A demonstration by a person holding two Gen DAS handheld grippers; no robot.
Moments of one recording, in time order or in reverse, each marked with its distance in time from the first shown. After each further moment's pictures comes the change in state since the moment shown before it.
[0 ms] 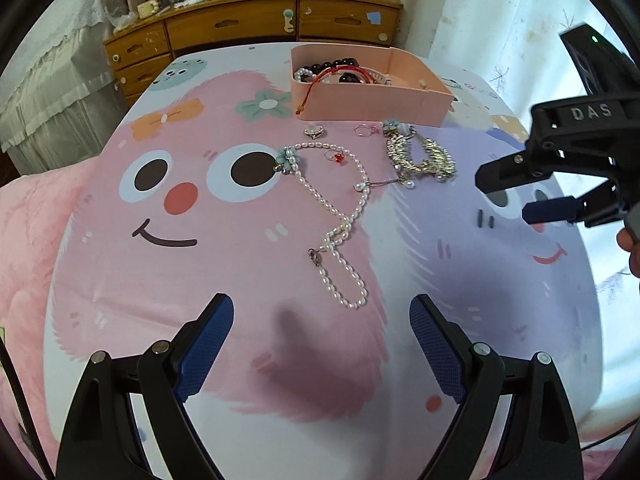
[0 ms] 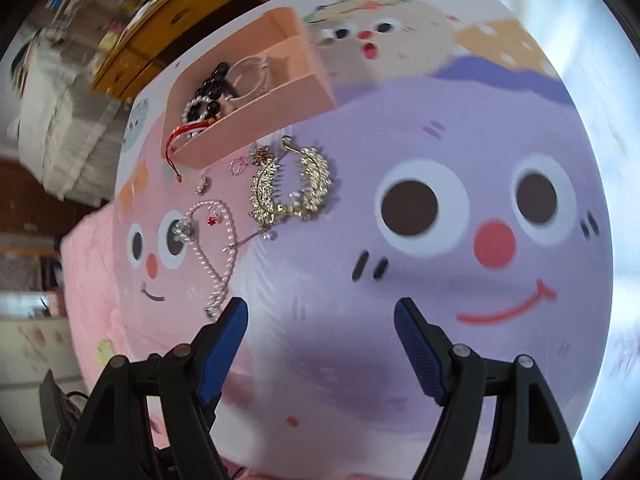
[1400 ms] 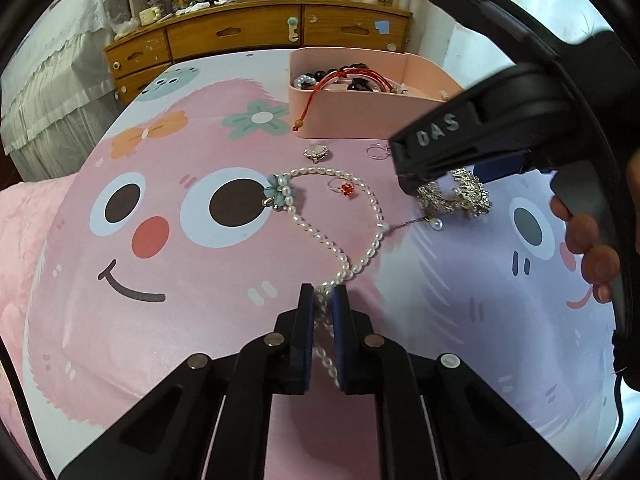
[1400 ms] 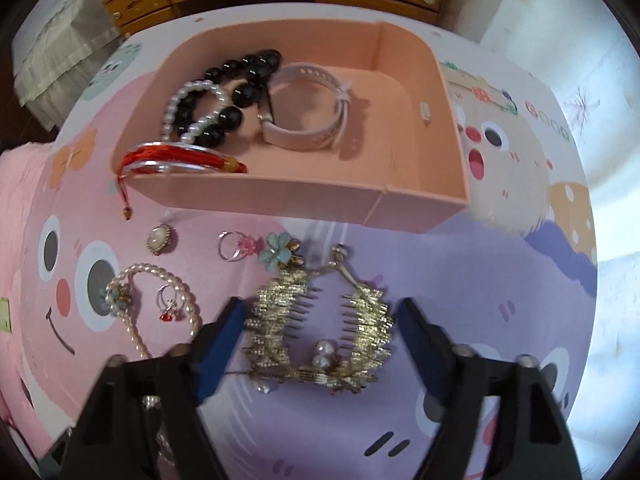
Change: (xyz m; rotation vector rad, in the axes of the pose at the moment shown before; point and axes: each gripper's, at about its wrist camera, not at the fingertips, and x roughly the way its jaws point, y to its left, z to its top) left arm 0.045 0.004 0.032 -0.017 -0.044 0.004; right arm 0.061 0.067 0.059 -0.321 -0.074 -0.301
